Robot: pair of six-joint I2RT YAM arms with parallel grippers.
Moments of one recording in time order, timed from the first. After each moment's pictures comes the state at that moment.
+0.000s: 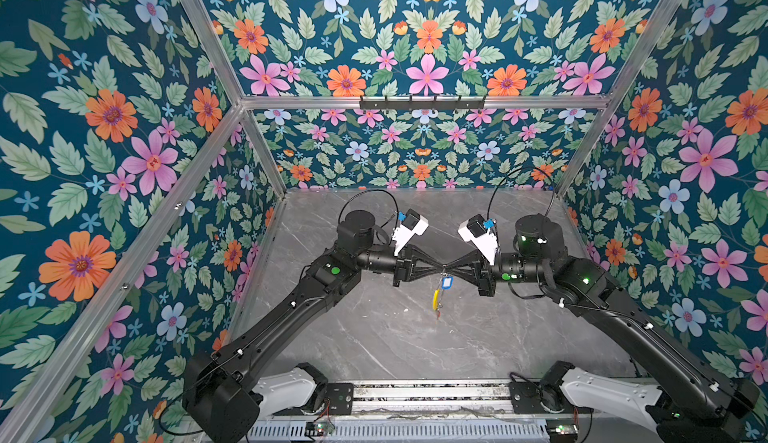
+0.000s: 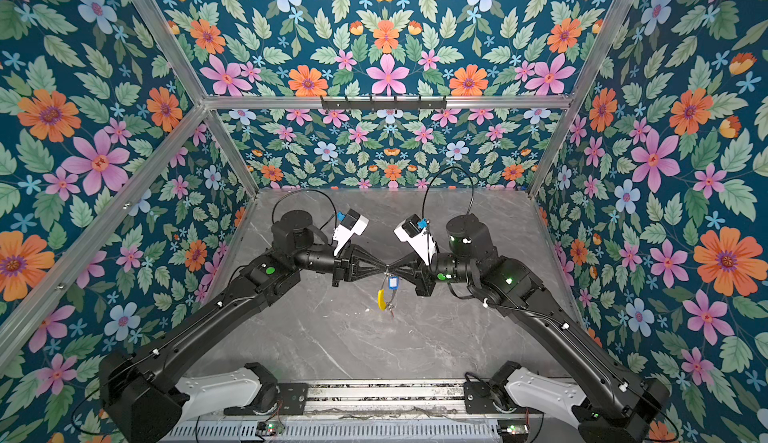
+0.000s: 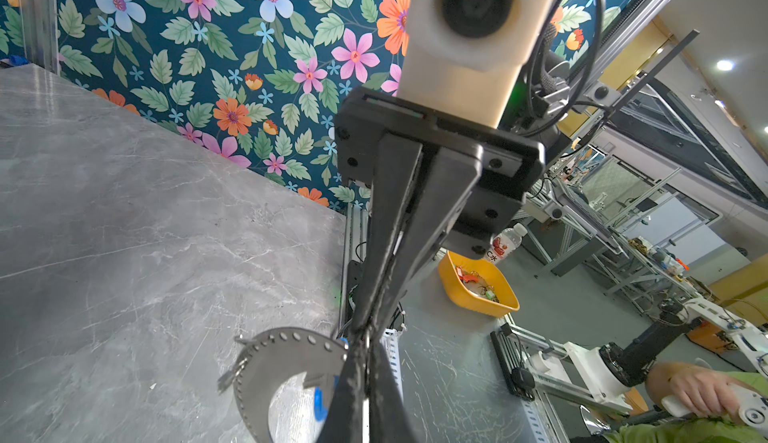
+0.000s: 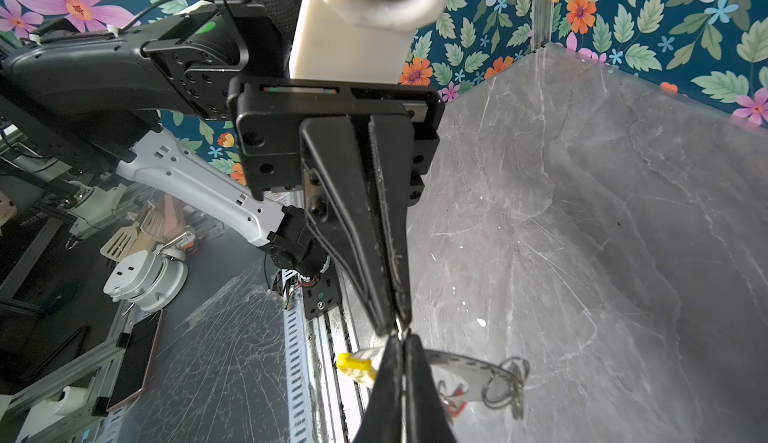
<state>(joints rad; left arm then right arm) -0.66 1.20 1.06 -0.06 1.06 -0.34 0.67 1.07 1.23 -0.61 -0.60 0.07</state>
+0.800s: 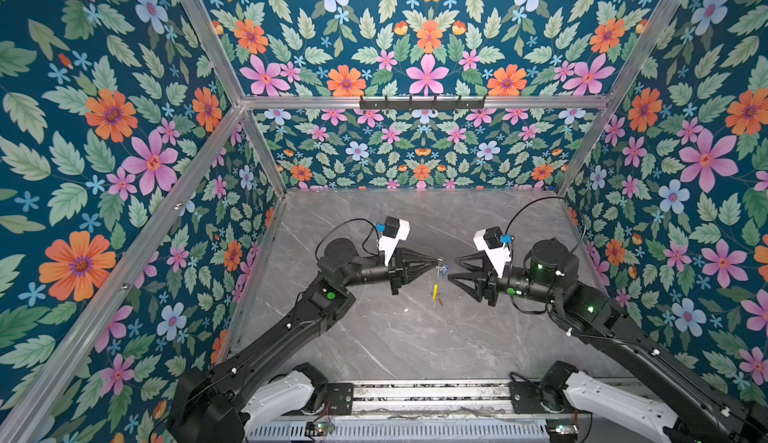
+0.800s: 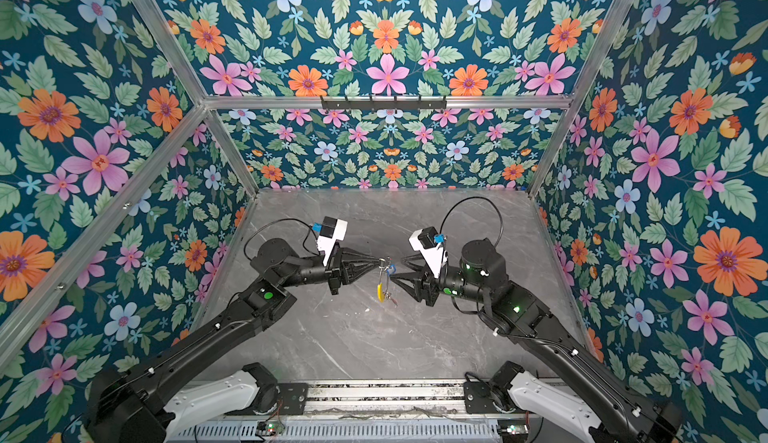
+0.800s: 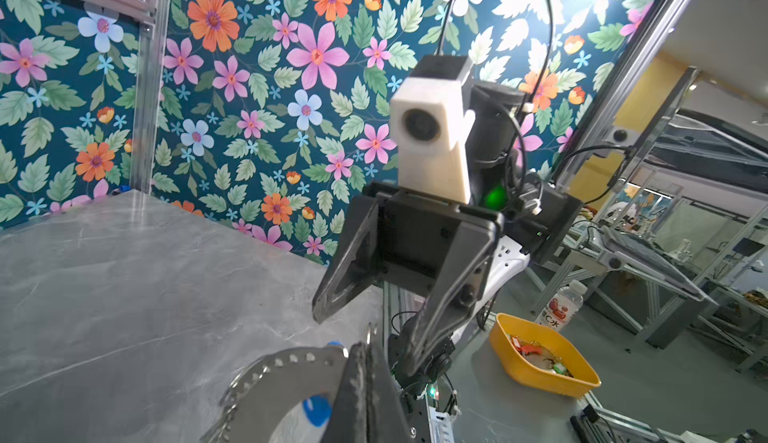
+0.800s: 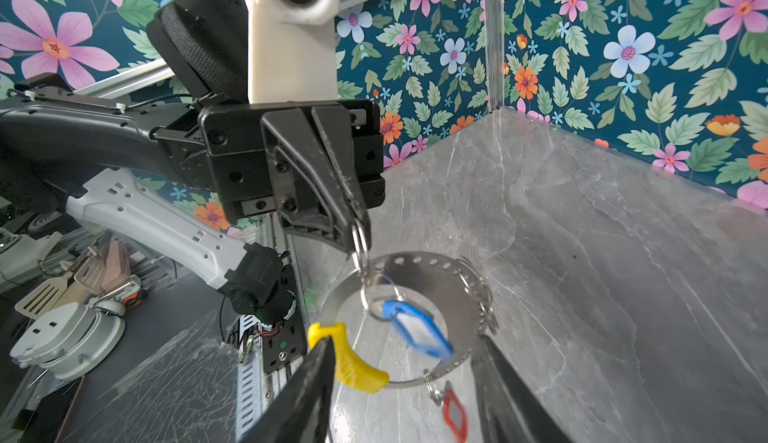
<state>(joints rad) -0.68 1.07 0.77 0.53 0.85 -0.52 0.71 0.88 0.94 -0.29 -0.47 0.16</state>
